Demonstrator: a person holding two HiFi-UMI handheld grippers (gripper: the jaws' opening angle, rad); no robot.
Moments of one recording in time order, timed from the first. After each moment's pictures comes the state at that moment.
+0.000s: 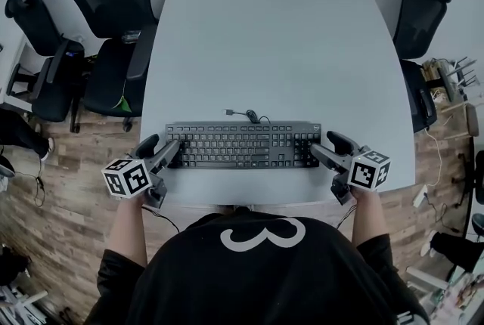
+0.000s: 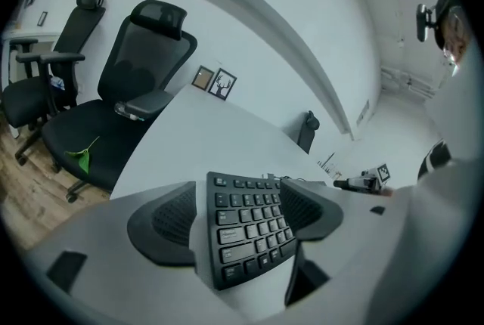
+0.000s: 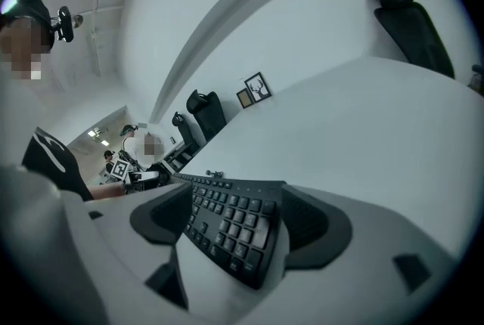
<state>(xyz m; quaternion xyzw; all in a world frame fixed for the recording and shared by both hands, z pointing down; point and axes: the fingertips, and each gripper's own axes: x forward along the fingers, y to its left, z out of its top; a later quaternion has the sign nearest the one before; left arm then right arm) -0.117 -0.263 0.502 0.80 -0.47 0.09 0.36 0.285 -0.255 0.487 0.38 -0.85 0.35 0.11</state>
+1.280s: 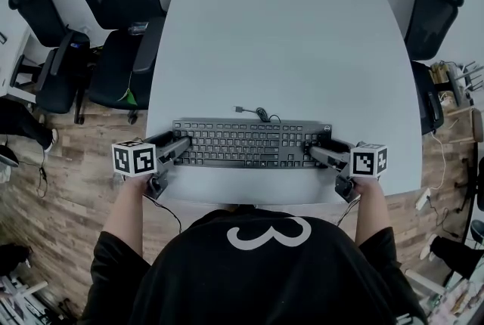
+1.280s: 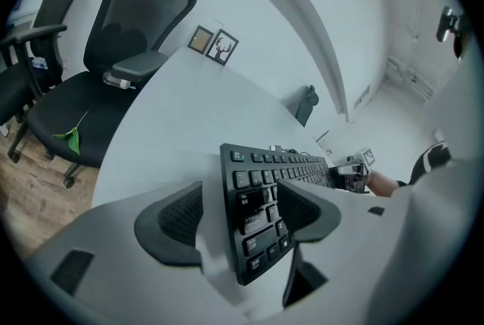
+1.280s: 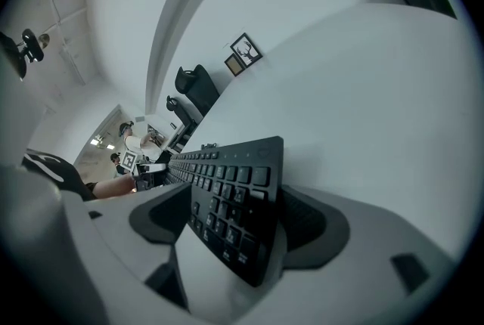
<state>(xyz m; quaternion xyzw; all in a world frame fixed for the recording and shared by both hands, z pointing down) -0.113 -0.265 0.549 0.79 -0.40 0.18 0.43 0.269 -0.250 0.541 0.32 -0.81 0.47 0.17</state>
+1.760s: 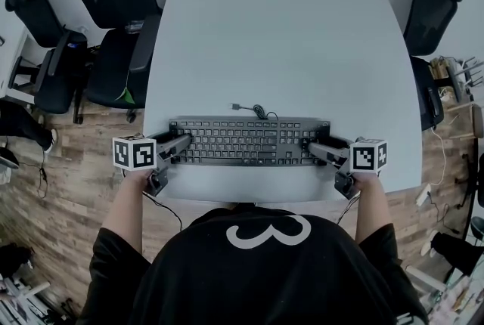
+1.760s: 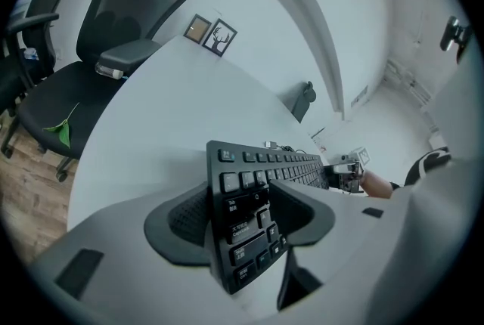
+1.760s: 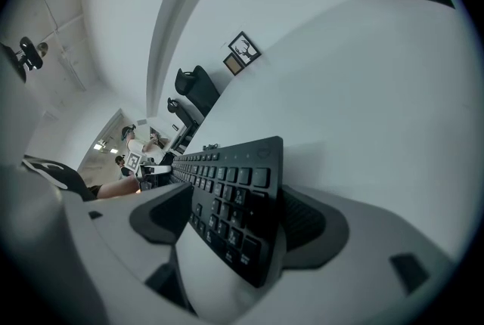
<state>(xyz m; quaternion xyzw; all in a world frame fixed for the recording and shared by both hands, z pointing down) -0.094 -0.265 0.552 0.79 -0.37 0.19 0.46 0.269 -0.251 0.542 0.31 -0.80 0.48 0.16</state>
